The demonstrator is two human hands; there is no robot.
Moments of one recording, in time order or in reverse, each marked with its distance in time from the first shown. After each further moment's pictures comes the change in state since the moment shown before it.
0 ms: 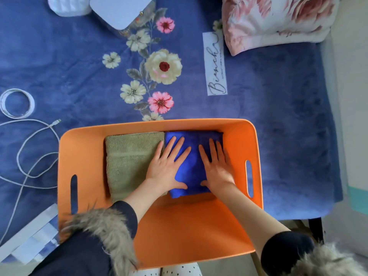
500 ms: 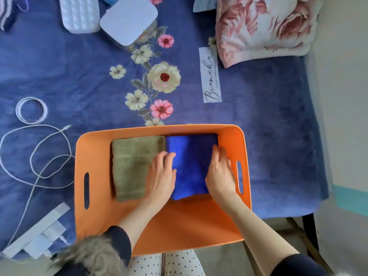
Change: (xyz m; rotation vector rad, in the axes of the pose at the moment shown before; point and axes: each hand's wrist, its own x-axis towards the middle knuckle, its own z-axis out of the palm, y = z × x) left_hand -0.052 0.025 -0.043 -0.534 0.372 -0.328; right_hand -0.051 -0.011 -0.042 0.428 0.293 0.253
